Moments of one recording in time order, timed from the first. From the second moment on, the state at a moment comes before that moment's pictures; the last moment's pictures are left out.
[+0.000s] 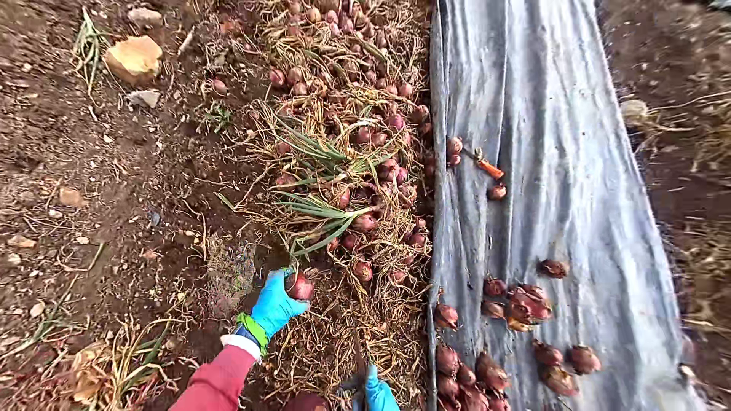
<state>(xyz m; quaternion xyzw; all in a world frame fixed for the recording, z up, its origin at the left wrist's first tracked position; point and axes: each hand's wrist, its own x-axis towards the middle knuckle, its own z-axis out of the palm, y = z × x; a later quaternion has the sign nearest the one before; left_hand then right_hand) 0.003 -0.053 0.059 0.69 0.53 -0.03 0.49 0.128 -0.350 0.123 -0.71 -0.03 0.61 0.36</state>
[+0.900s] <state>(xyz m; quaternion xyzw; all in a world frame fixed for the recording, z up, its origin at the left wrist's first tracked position) 0.290 -0.247 0.247 0.84 0.30 -0.36 0.27 0.414 -0.454 0.236 -0.64 -0.12 0.64 0.41</state>
